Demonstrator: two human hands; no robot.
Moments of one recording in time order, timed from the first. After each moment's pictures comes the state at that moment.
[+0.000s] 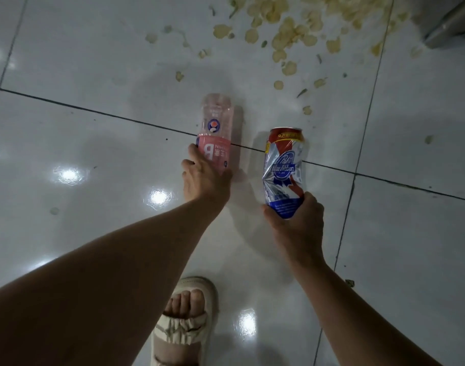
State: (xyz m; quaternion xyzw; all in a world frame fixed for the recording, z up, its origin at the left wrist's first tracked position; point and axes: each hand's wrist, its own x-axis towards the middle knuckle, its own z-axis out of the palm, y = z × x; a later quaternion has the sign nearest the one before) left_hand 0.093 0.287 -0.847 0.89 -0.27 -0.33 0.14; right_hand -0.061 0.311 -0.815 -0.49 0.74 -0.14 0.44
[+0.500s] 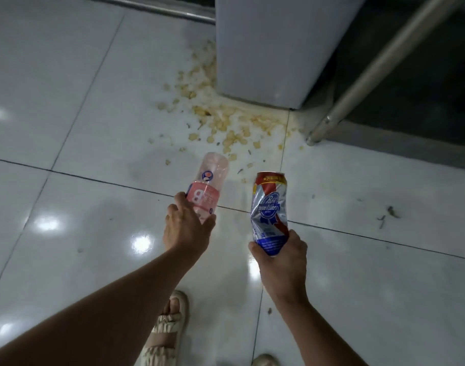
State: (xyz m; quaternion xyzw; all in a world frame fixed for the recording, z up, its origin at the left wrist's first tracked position) left_hand 0.034 0.291 -0.588 0.87 -0.35 -0.31 0.14; right_hand -0.134 0.301 -0.575 -0.49 0.74 -0.17 0.42
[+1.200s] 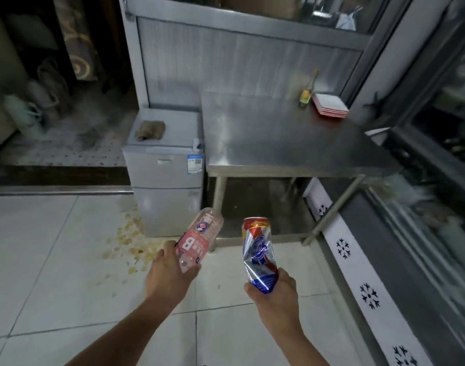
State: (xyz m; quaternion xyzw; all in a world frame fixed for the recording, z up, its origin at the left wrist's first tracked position) left_hand -0.105 0.298 -0.118 0.76 -0.54 -0.27 0.23; right_hand -0.311 0.342 -0.121 -0.46 0.77 -0.32 0.32
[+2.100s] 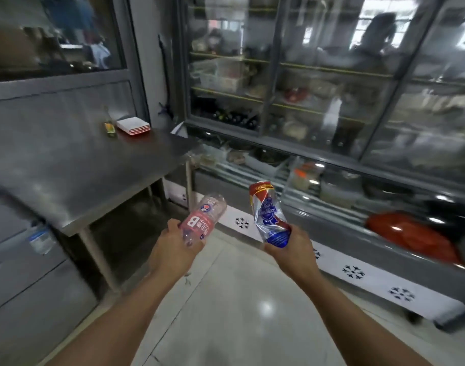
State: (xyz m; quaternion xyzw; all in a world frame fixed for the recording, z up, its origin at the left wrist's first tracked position) left_hand -0.196 0.407 0.055 0.42 -0.84 -0.30 0.15; right_hand -0.337 0.601 0.052 -0.16 0.90 -0.41 0.07
